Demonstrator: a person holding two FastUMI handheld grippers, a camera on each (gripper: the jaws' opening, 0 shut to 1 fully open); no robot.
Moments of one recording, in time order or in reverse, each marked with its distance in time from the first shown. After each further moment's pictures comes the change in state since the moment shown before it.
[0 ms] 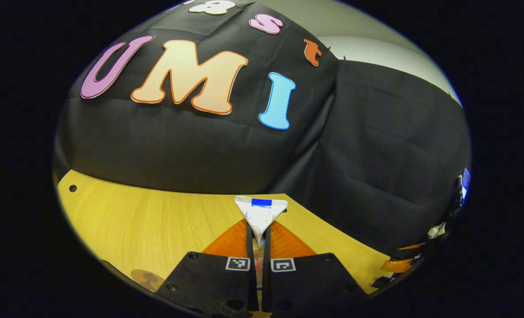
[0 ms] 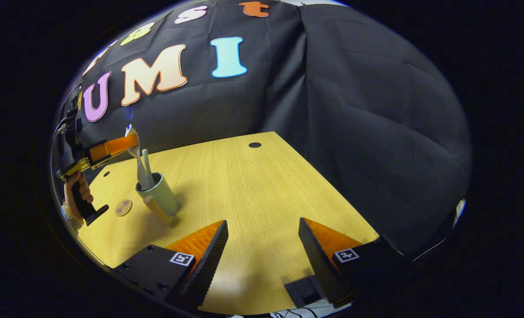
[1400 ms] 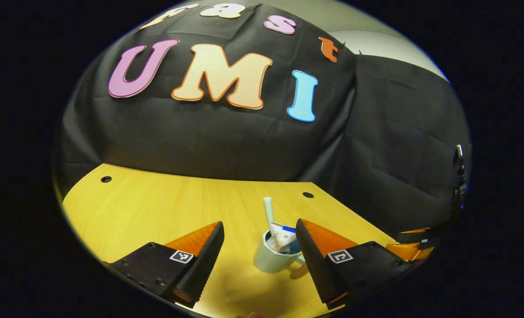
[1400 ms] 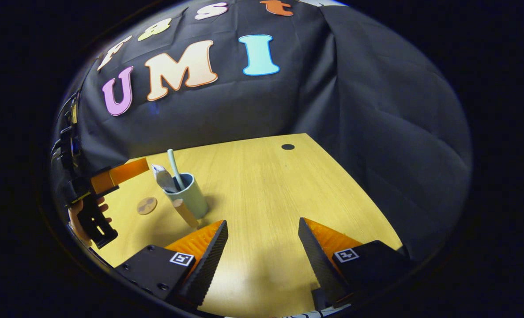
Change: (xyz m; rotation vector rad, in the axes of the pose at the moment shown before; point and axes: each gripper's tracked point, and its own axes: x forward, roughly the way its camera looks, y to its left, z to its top) left arm -0.089 0.050 -0.025 -0.006 0.058 0.223; right arm 0.015 0.081 0.016 -0.060 0.010 0.202
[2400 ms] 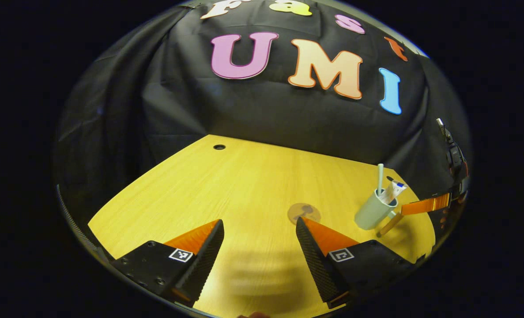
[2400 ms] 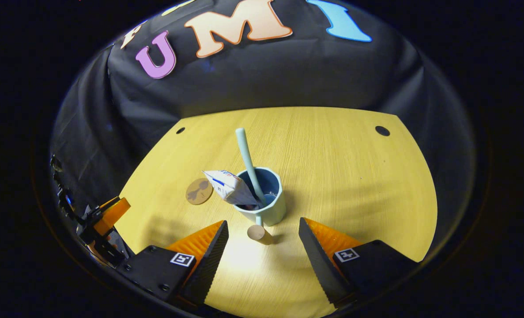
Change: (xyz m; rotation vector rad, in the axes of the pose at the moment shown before) left arm -0.171 0.169 -0.055 -0.098 0.132 0.543; right arm 0.084 0.147 -0.008 -0.169 0.396 0.340
